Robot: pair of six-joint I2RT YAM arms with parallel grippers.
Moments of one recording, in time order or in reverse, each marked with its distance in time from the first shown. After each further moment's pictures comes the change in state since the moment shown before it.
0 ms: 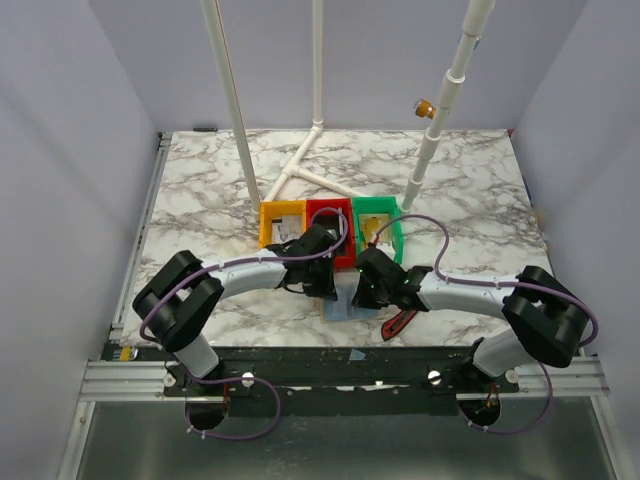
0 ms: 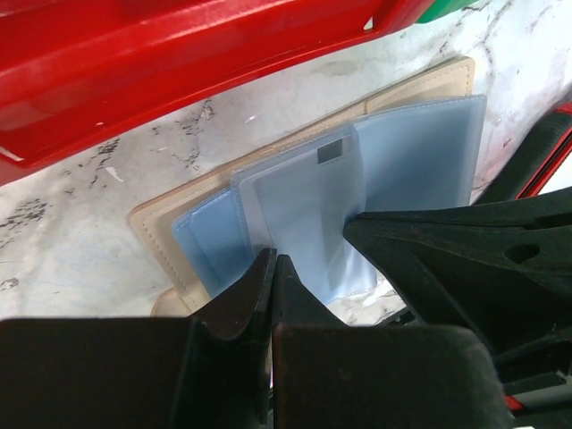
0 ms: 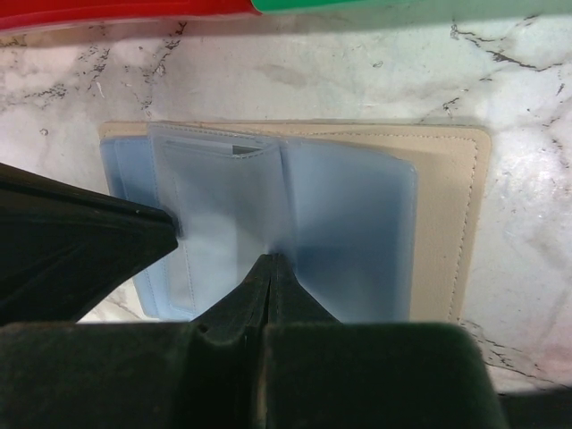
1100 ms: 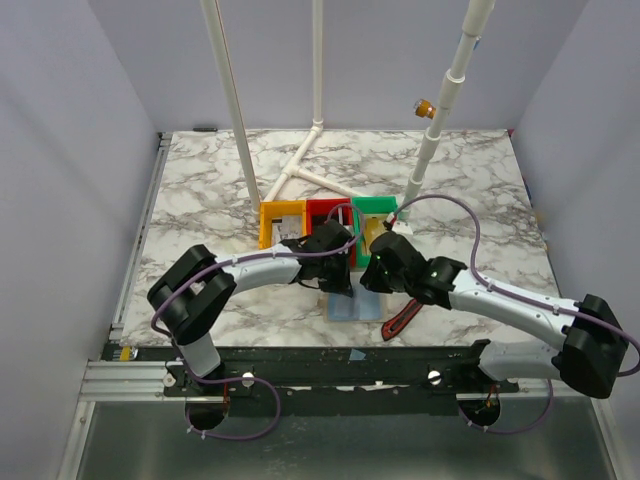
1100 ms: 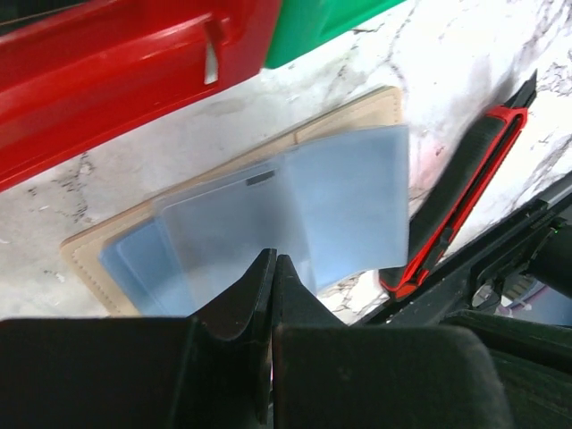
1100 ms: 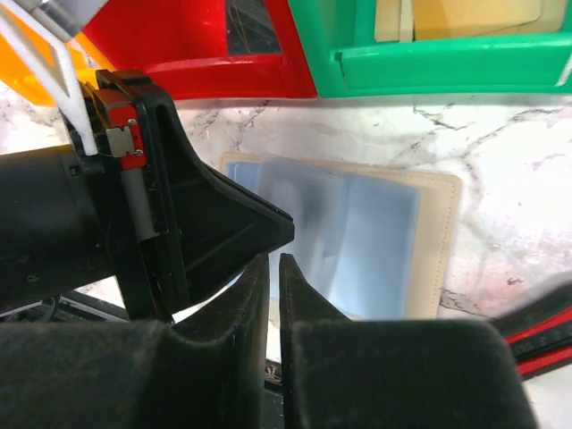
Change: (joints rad) left arm -0.056 0.084 0.112 0.005 0.015 -0.001; right arm -0.011 -0.239 0.110 -0.209 0.100 -0.044
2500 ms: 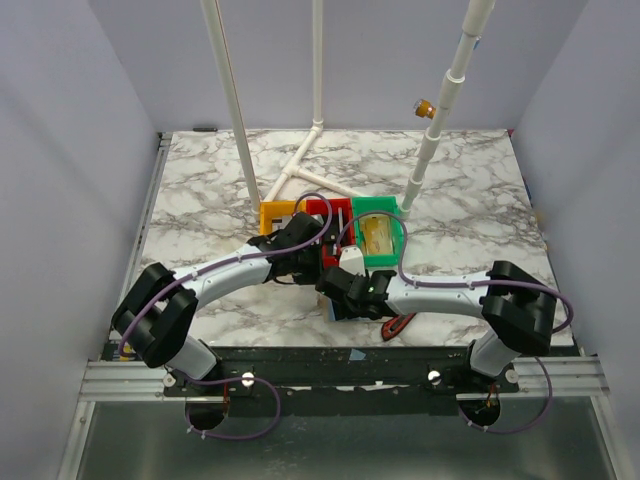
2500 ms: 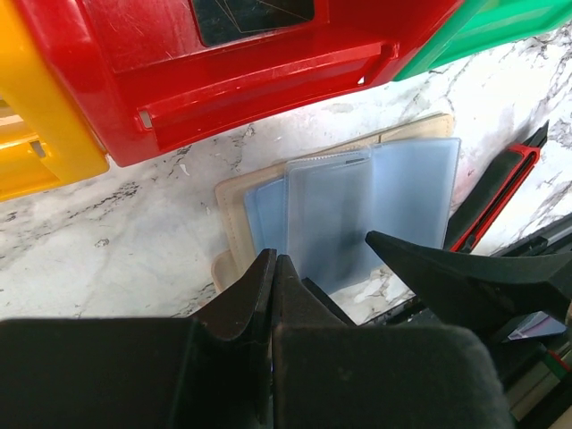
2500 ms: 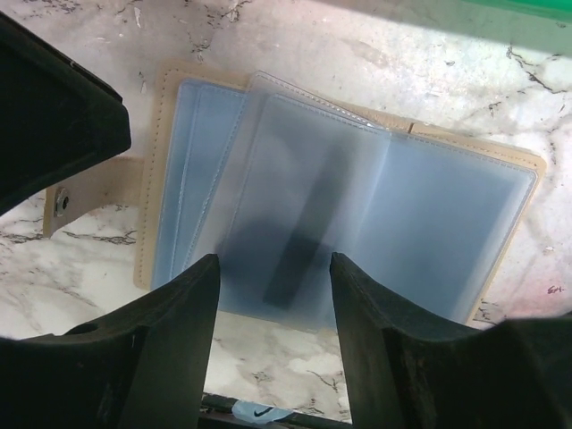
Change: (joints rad) left arm 0.117 -0.200 -0.081 -0.104 -0.073 0.008; right arm 0.249 0.387 0.146 -0.084 0.198 -0.065
